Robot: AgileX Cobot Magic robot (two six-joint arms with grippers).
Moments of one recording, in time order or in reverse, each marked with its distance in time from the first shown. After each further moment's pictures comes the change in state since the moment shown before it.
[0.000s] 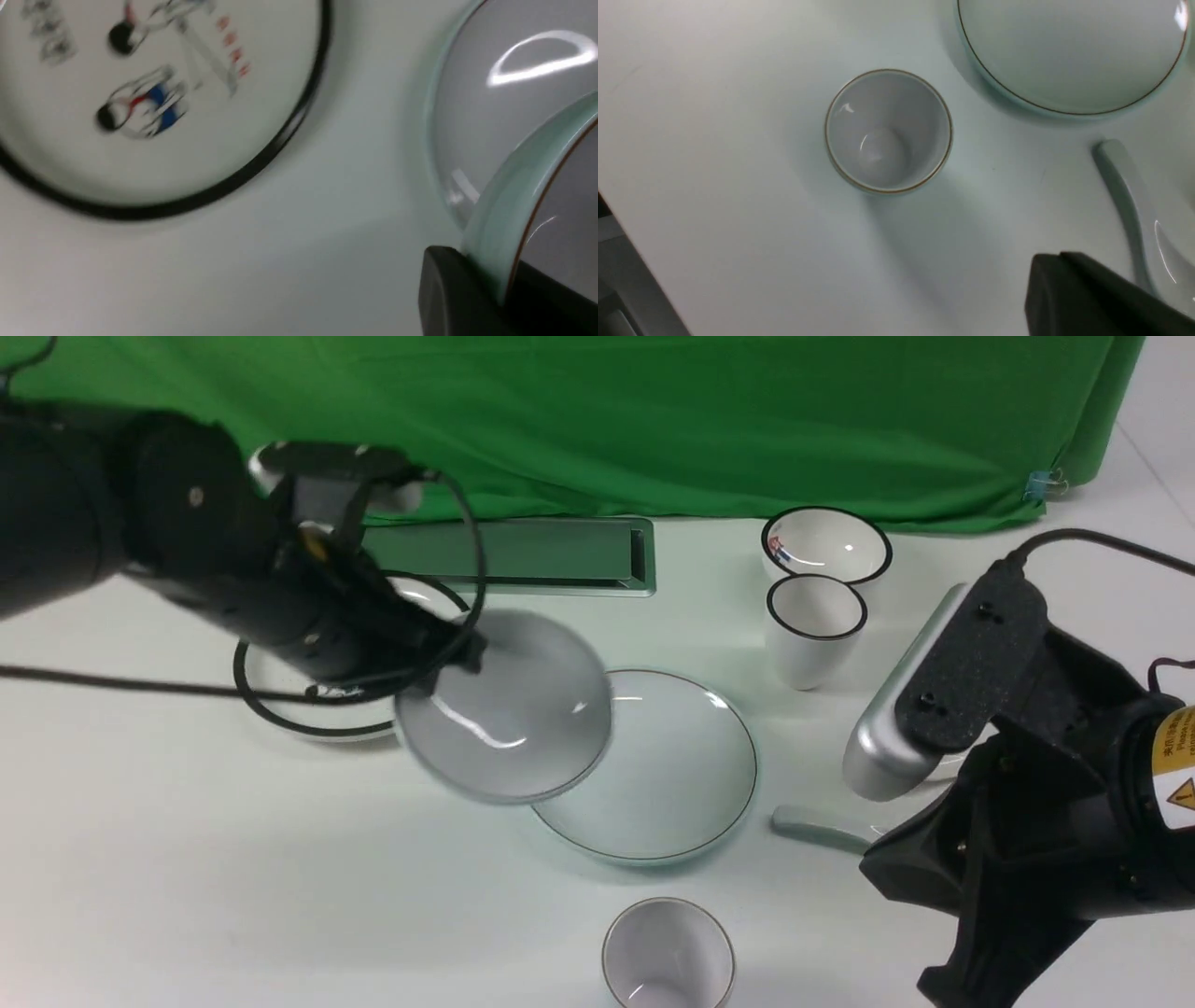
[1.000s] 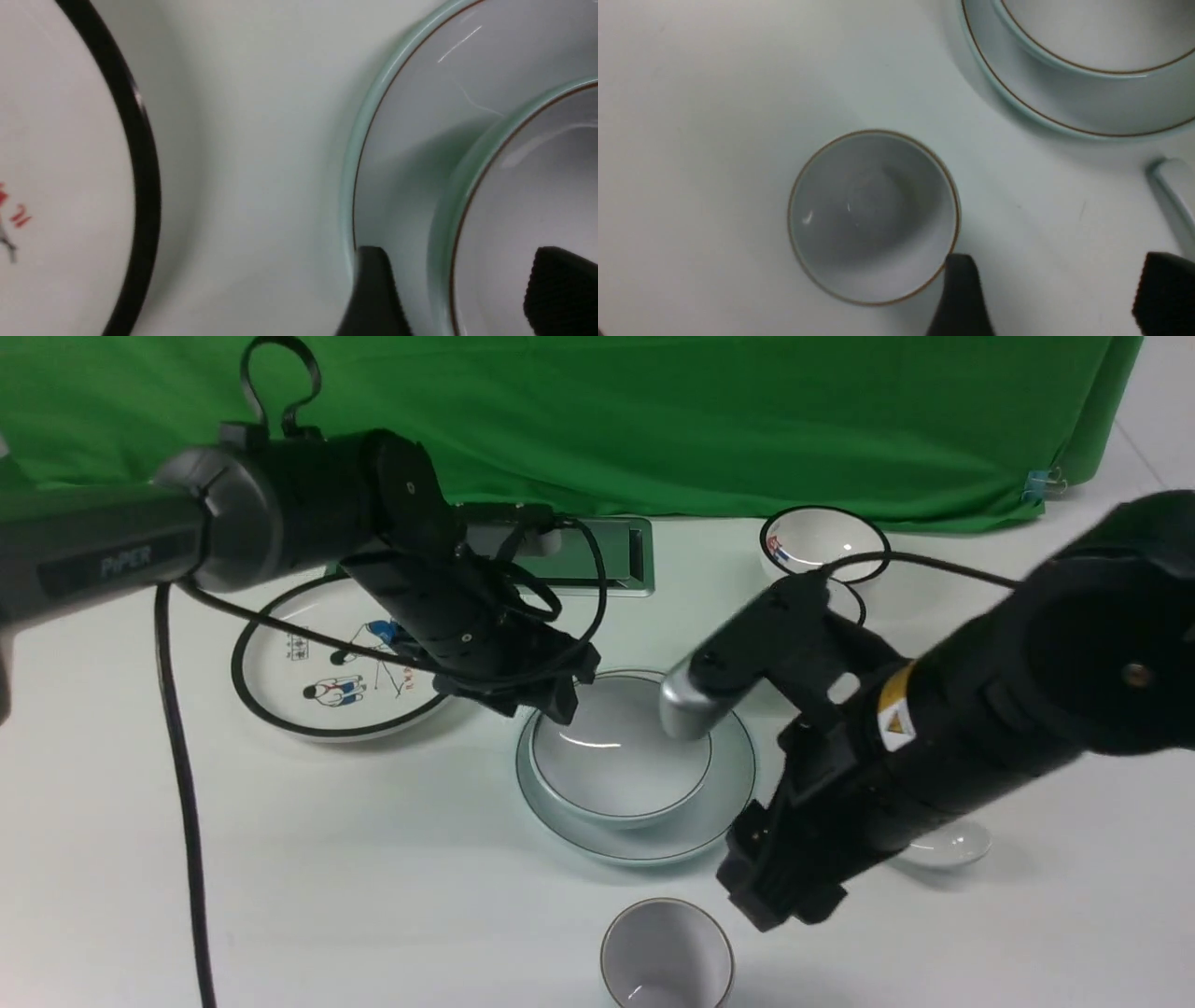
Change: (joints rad) right arm 0.003 0.384 -0.191 0.003 -0.003 0.081; left arm -0.011 0.381 -0.287 -0.163 0.073 0.176
